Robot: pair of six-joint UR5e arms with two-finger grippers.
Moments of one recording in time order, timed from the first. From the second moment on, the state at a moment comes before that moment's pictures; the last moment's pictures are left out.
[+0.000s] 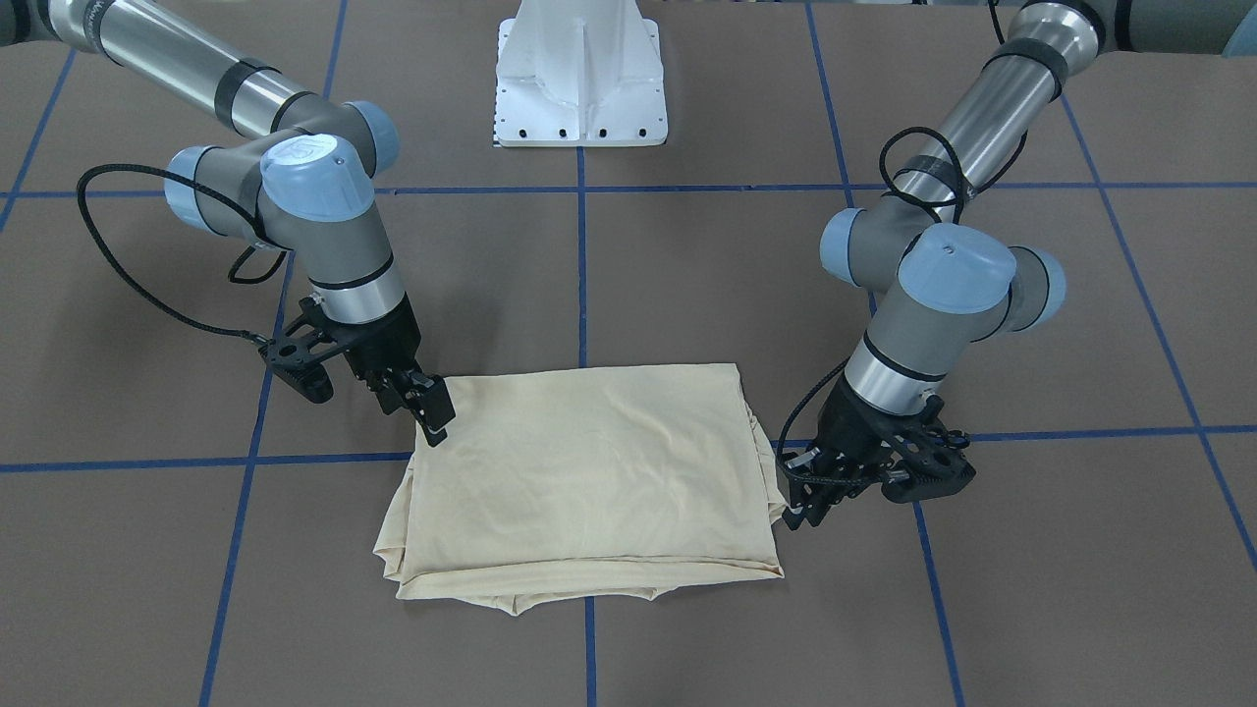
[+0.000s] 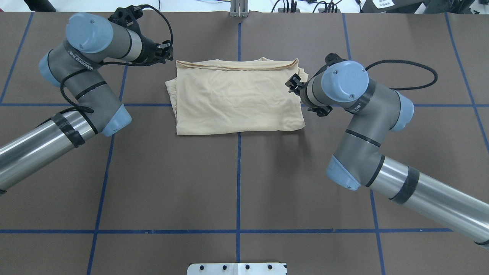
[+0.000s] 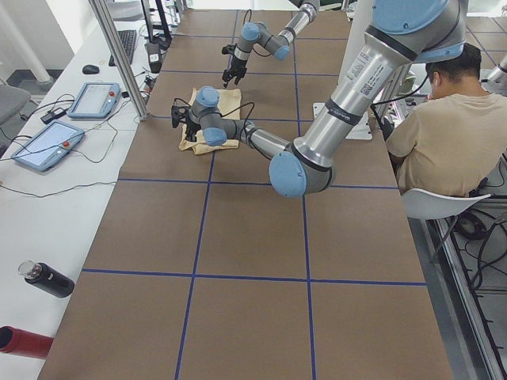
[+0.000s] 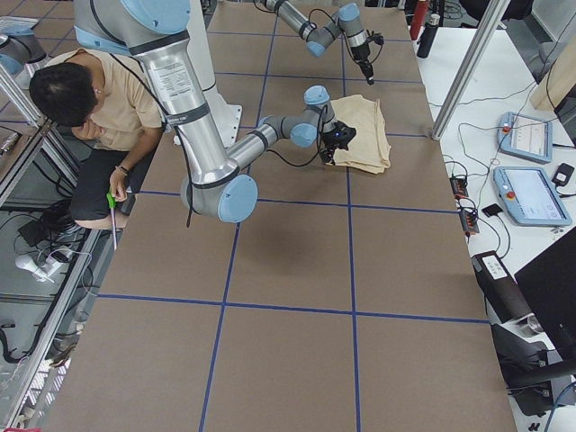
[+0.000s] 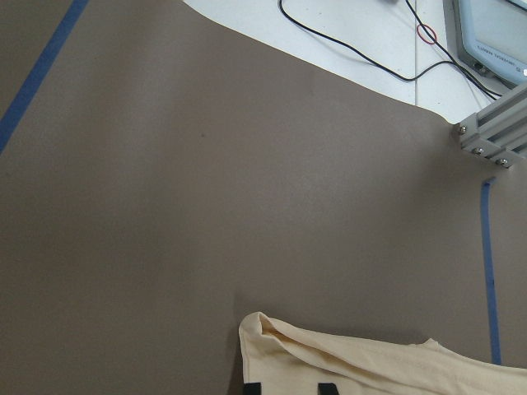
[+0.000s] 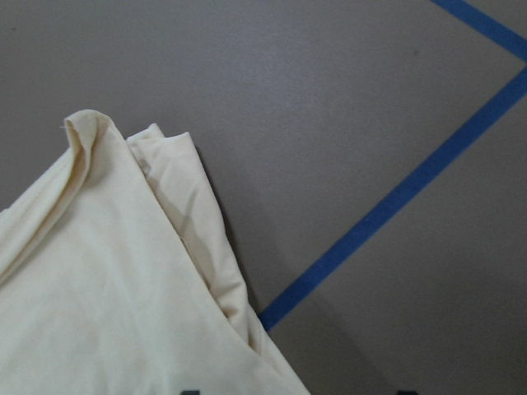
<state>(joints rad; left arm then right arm) -0.85 -2.22 -1.26 -2.37 -1.86 -1.36 0.62 -1.09 1.59 -1.19 1.67 1.91</state>
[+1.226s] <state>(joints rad) -0.85 -2.21 -1.28 -2.37 -1.86 -1.36 0.54 -1.24 1.87 -1.23 1.69 1.98</state>
